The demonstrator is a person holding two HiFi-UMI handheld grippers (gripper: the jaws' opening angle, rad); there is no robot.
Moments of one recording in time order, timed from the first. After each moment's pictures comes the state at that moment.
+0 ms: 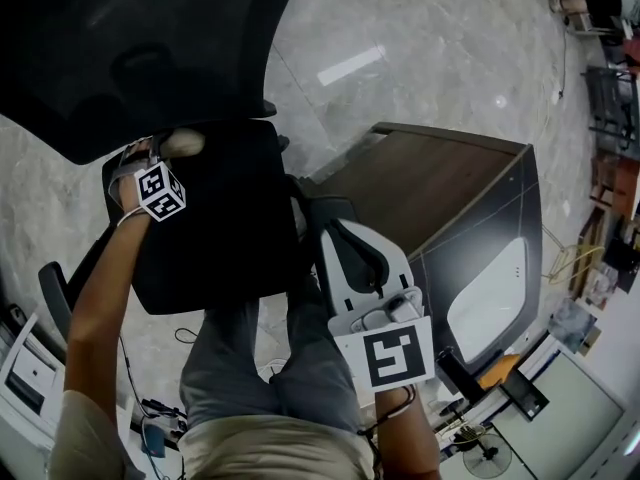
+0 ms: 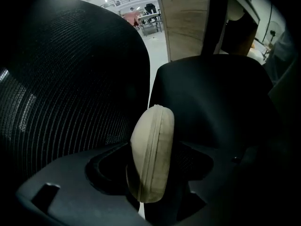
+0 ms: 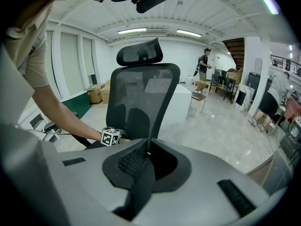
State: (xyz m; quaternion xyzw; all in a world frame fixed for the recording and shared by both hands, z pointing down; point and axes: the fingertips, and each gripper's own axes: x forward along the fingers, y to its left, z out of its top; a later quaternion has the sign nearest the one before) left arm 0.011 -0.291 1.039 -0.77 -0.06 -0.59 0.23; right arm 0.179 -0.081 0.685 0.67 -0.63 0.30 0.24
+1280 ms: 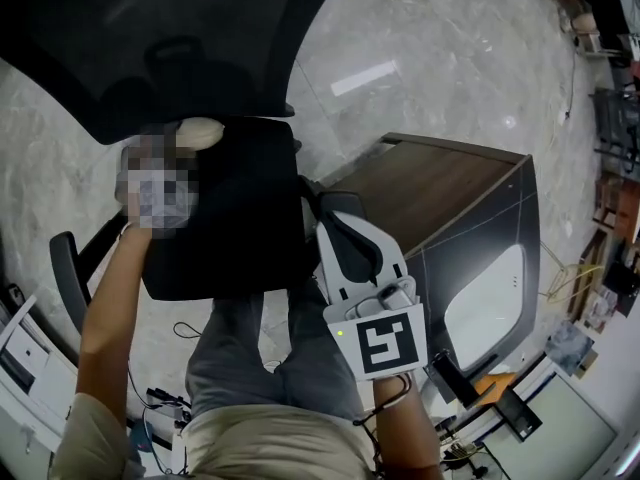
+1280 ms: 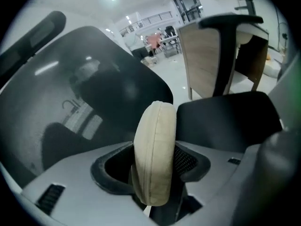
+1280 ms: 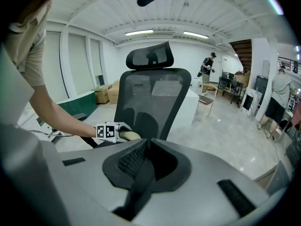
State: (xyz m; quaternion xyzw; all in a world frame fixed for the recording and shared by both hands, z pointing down) left arm 0.023 -0.293 0.916 -0.85 0.05 -0.47 0.22; right arm 0.156 -0.091 0.665 0.65 -0.66 0.28 0.24
